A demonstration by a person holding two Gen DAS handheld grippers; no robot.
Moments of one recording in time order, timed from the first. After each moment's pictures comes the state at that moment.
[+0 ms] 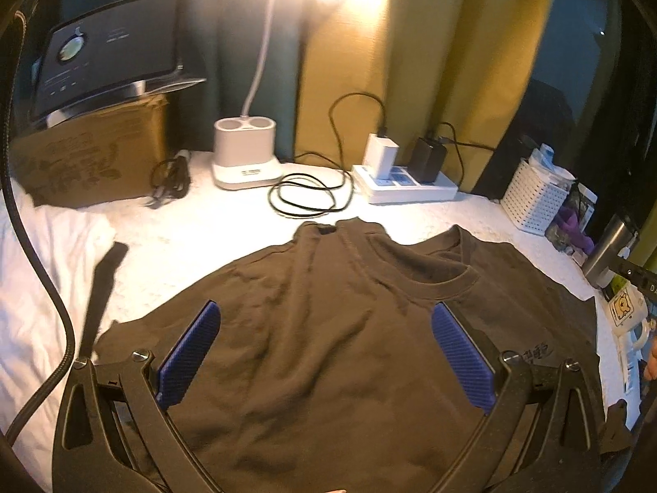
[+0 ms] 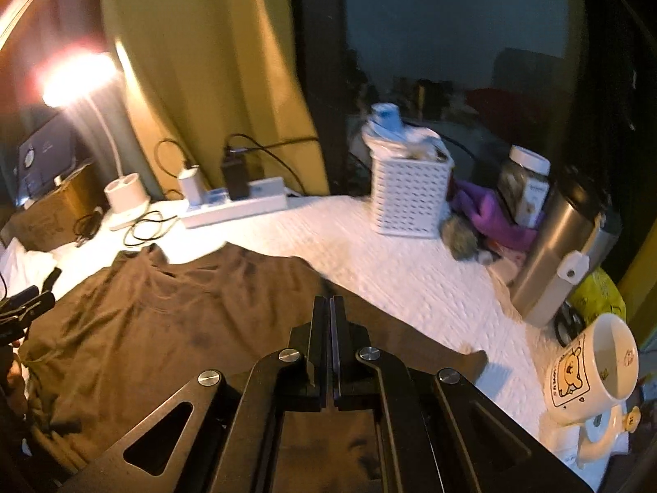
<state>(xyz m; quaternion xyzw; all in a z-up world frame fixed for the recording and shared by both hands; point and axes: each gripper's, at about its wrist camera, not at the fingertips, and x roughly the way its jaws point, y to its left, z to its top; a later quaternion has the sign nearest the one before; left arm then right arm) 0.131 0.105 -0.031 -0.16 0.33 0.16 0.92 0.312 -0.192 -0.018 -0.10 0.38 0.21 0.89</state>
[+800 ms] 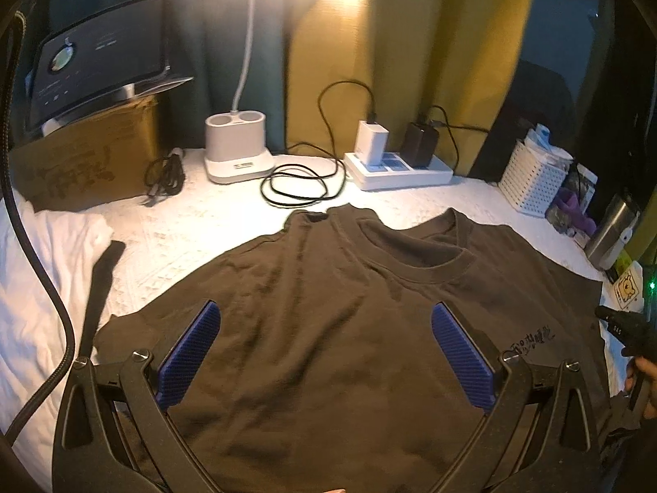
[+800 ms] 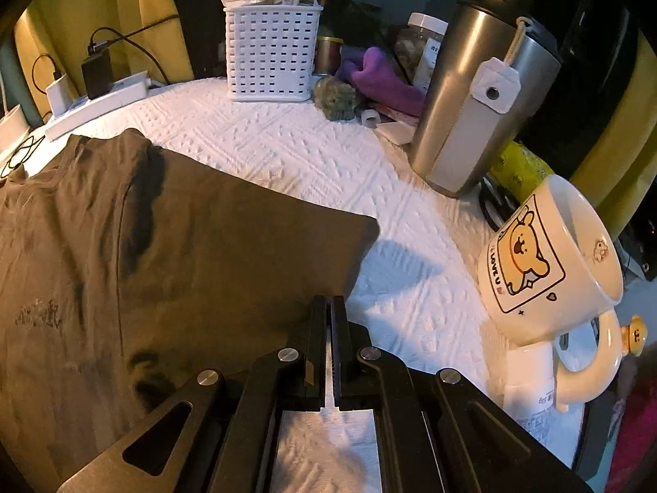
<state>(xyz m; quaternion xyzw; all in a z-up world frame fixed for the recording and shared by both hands) 0.140 0.086 -0.031 -0.13 0.35 0.15 0.91 0.341 -0.281 -0.113 -0.16 0.48 0.03 0.86</state>
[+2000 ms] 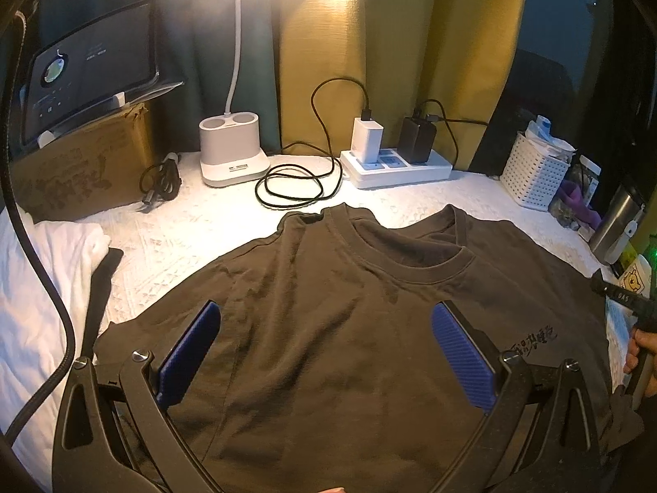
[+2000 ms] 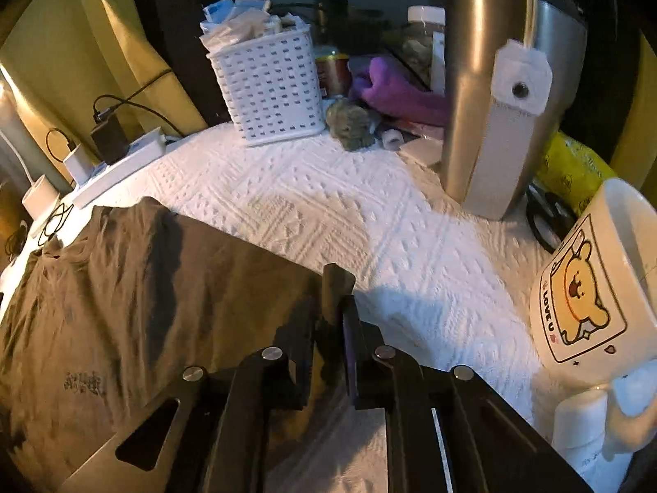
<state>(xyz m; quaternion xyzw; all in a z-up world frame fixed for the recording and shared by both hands) 0.147 0.080 -0.030 -0.12 0.36 0.16 0.91 0.372 -0.291 -0.110 -0.04 0.47 0.11 0.88</state>
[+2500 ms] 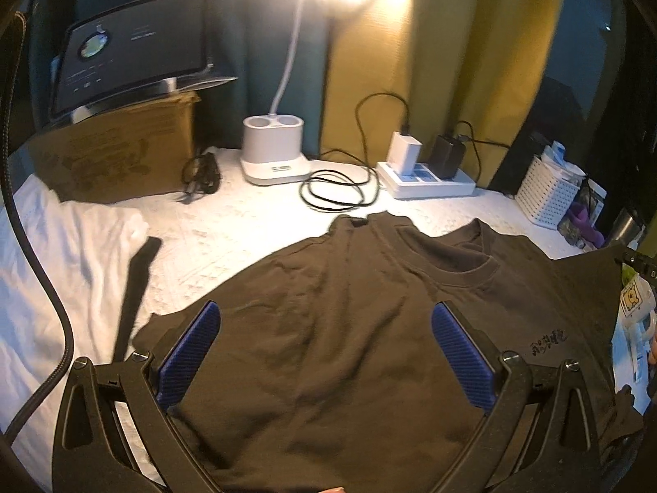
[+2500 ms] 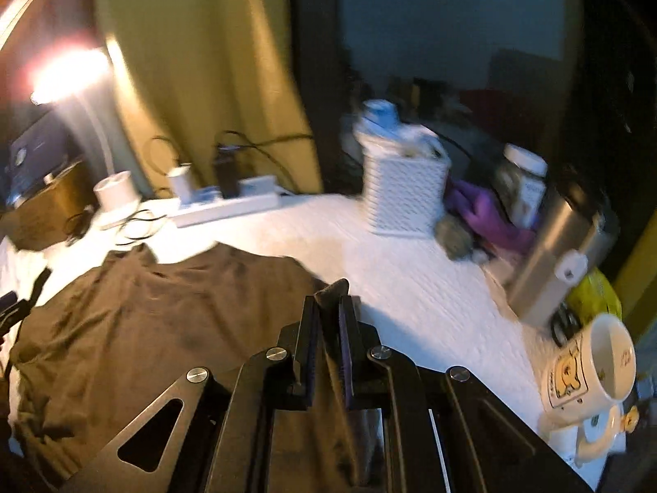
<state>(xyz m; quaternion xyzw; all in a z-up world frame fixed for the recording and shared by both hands) 0.107 0.123 -0.031 -0.15 0.34 0.18 0.91 0.314 -0.184 -0.022 -0.11 0.38 0.21 0.89</state>
